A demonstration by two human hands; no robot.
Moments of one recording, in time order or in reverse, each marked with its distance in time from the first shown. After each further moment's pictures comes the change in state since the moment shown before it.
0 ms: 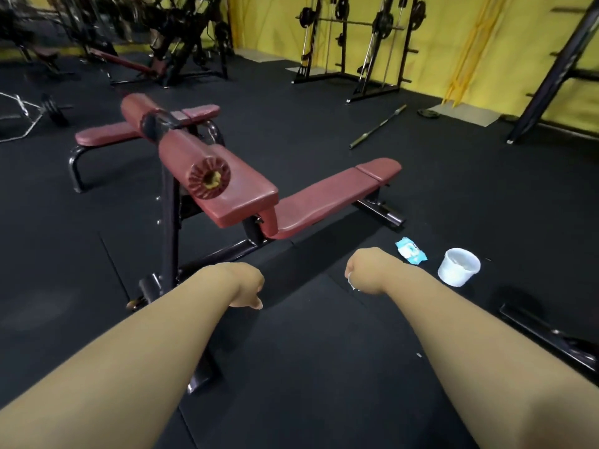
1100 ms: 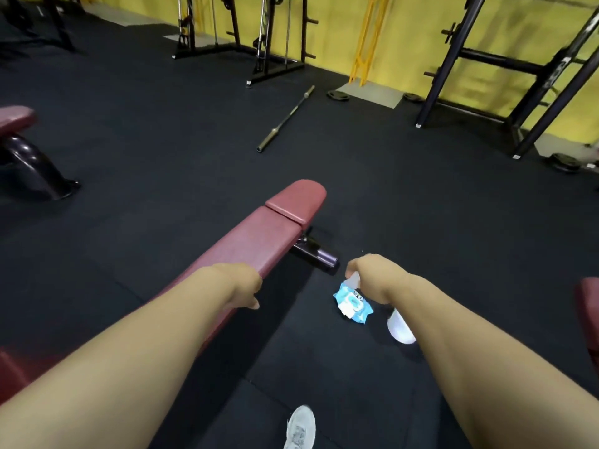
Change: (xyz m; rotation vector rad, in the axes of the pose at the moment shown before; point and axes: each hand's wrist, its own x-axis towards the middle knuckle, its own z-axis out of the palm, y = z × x) left_hand 0.652 0.084 -0.429 0.161 0.010 0.341; right_hand 0.544 0.362 -0.258 0.082 0.054 0.245
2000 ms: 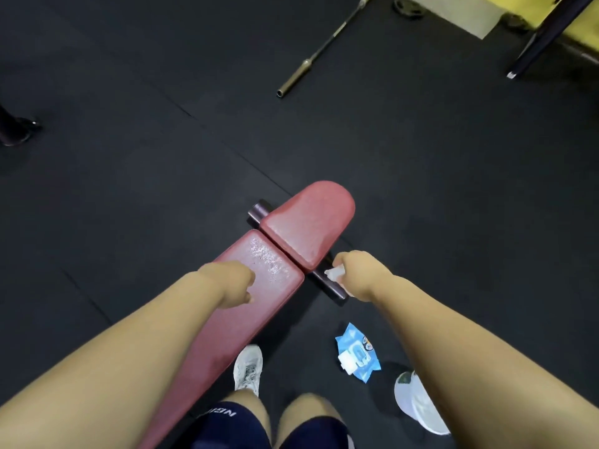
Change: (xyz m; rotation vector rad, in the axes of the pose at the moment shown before) left_hand 0.442 -0.150 -0.198 -0.210 -0.182 -0.052; right_hand 0.529 0.075 -0.133 0.138 -0.254 -0.078
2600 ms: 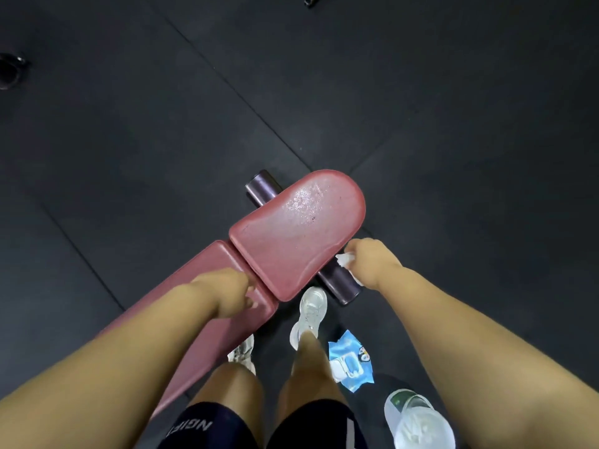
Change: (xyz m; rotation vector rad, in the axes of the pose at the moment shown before) left_hand 0.245 0.052 -0.109 -0.242 -0.272 -0.138; right_hand 0.293 0.166 -0.073 0.069 -0.184 -0.066
